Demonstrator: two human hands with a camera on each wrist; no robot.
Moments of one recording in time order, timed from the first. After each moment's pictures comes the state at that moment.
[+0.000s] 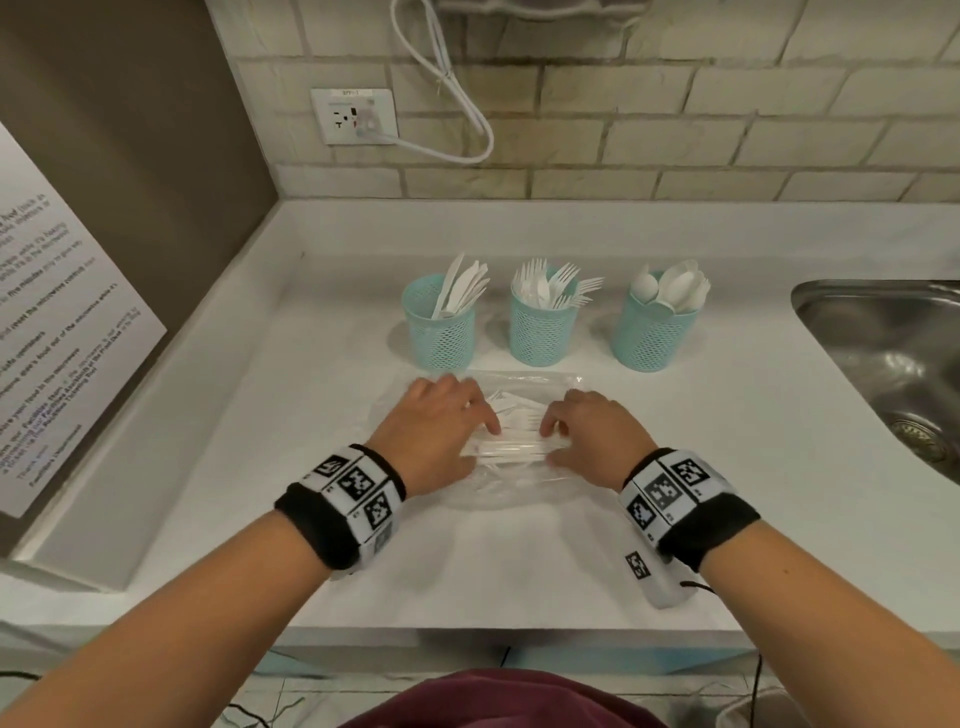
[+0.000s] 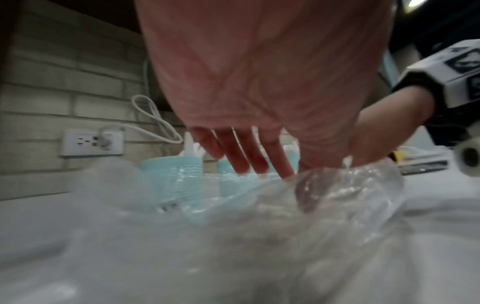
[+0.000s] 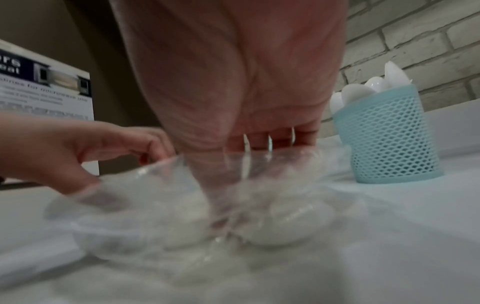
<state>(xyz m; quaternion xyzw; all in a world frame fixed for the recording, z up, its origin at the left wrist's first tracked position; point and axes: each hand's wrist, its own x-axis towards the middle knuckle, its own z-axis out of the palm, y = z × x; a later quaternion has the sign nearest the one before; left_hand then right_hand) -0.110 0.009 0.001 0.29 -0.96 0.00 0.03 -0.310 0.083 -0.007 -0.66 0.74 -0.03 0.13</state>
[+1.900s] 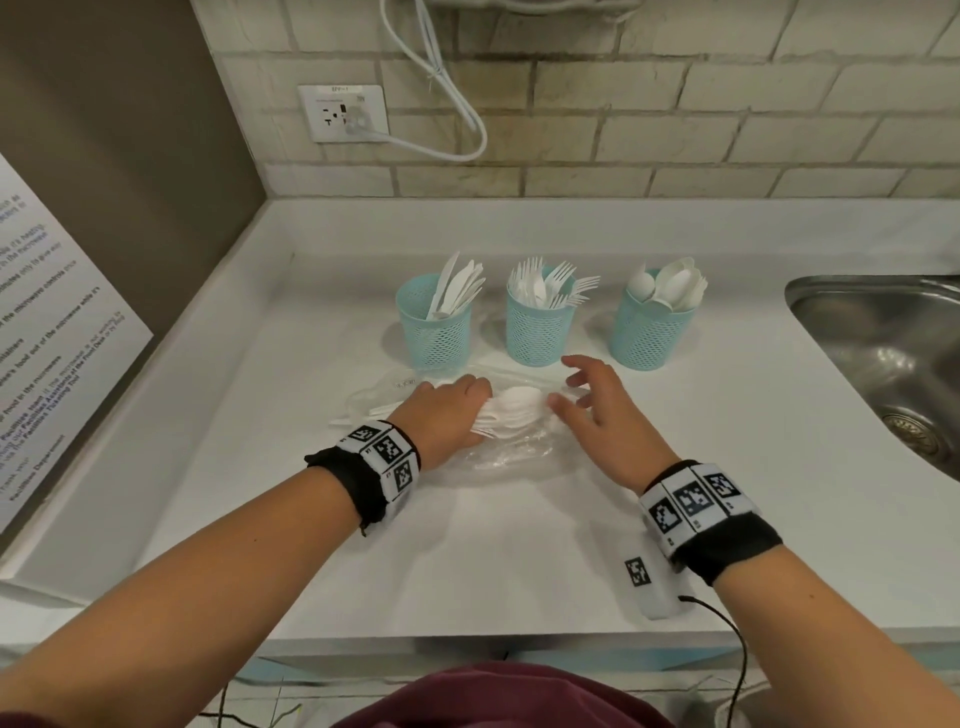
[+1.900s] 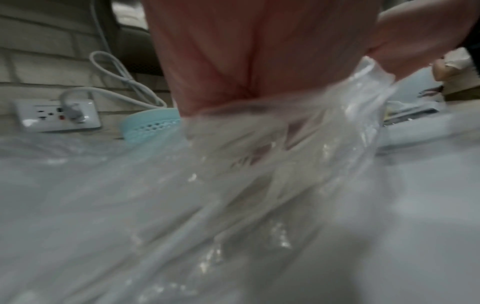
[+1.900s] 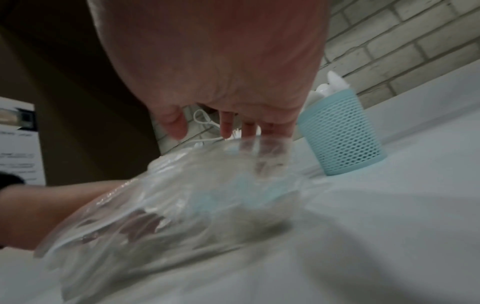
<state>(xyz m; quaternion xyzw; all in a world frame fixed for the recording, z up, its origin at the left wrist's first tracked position) -0.134 -0.021 -0.015 0.32 -0.94 -0.07 -0.04 -0.317 0.091 -0.015 -0.55 0.71 -0.38 0.23</state>
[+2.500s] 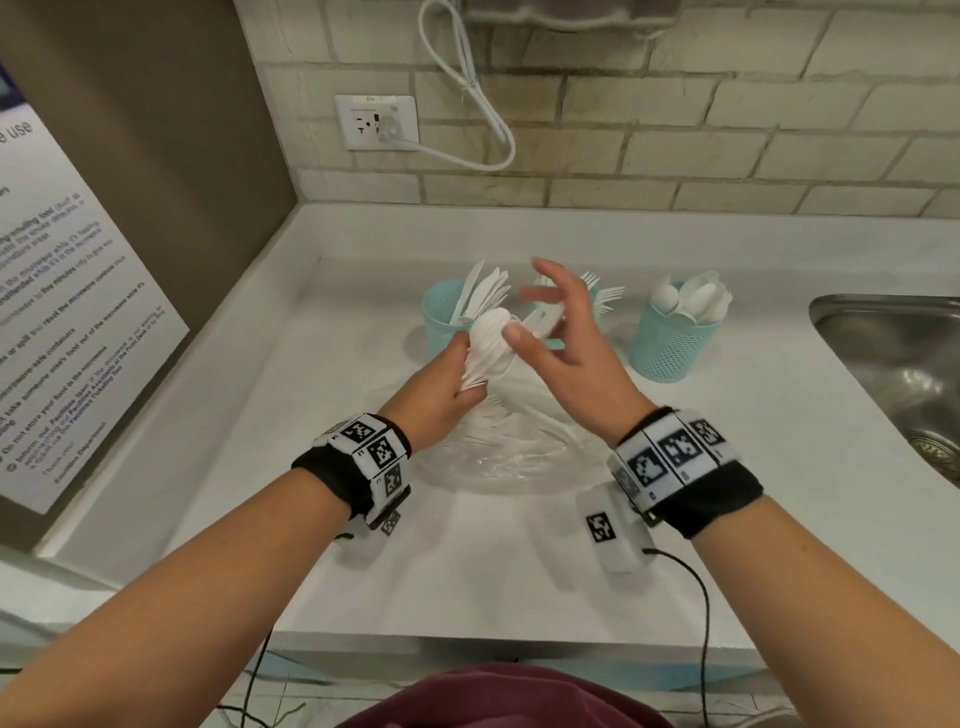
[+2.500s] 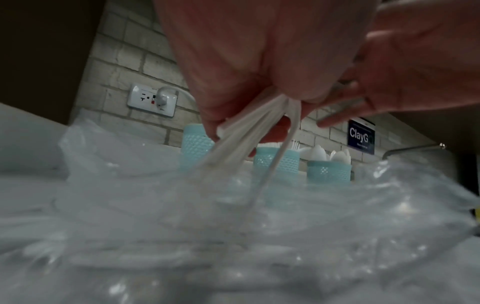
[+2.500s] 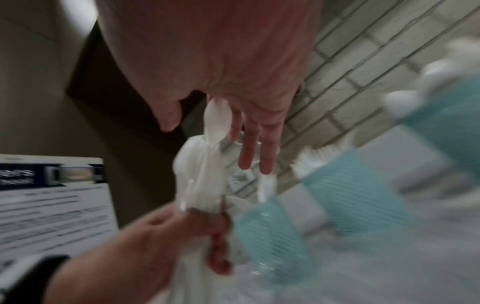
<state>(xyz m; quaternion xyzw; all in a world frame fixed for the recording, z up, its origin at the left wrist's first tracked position) -0.111 -0.034 0.002 0.34 -0.84 -0.35 0.23 -0.268 0.049 0.051 -0.60 0.55 -0.52 0.25</state>
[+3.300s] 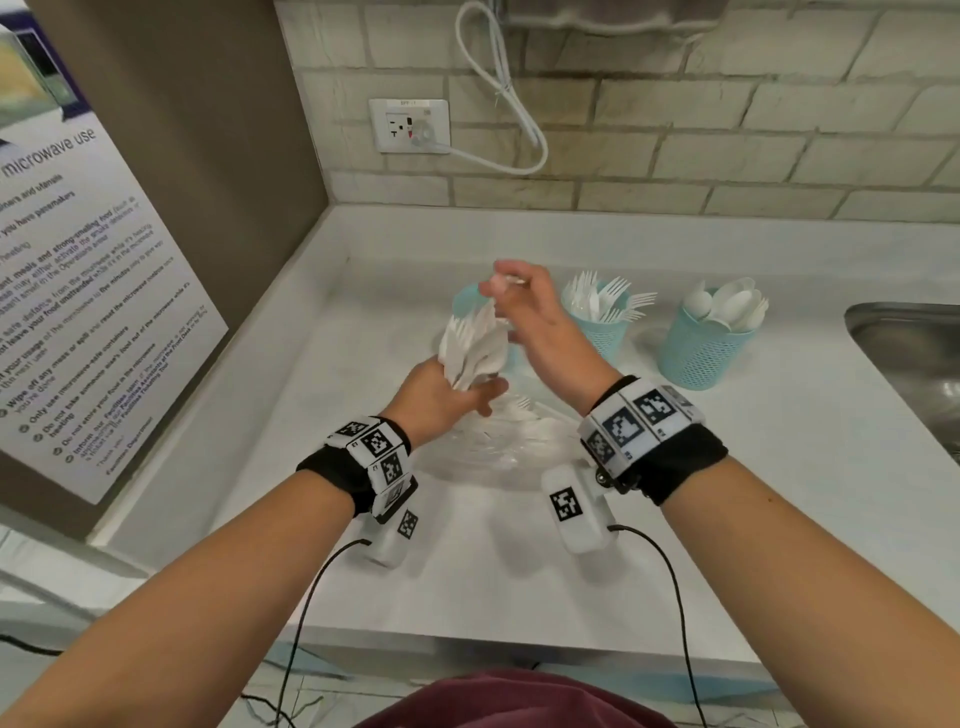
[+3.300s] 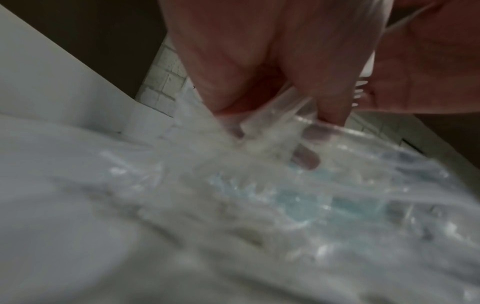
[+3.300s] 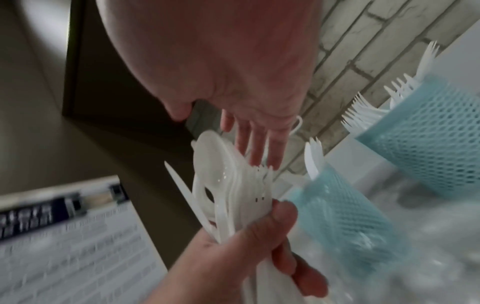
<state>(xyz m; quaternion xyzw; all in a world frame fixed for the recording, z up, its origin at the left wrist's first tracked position) -0.085 -0.040 0.001 0.43 -0.72 -0.47 0.27 -0.222 0.012 0.074 -0.55 0.53 -0.51 0.39</state>
